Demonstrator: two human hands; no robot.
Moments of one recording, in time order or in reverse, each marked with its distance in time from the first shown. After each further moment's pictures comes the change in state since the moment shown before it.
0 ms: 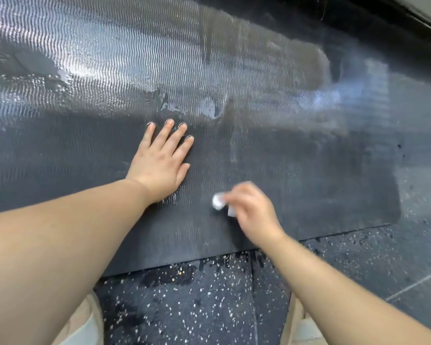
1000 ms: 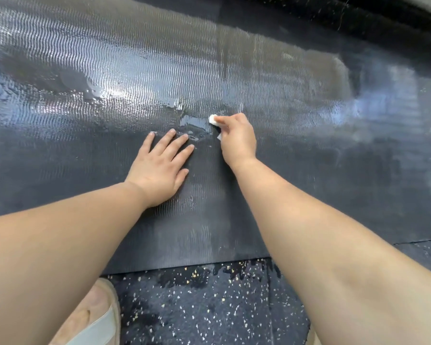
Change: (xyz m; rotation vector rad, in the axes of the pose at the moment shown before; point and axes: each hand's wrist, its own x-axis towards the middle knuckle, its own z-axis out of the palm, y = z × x) left_hand -0.021 -0.025 -0.009 0.067 -0.044 -0.021; right_hand 0.155 -0.021 0.030 -0.115 0.204 0.216
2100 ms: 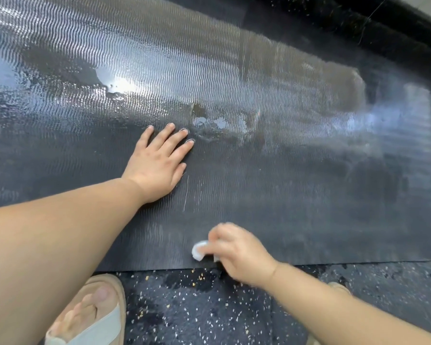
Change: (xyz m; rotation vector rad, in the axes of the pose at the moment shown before) left_hand -0.011 -0.027 0.004 -0.077 0.040 -0.080; right_hand -0.163 0.020 -0.026 -0.032 -0.540 -0.690
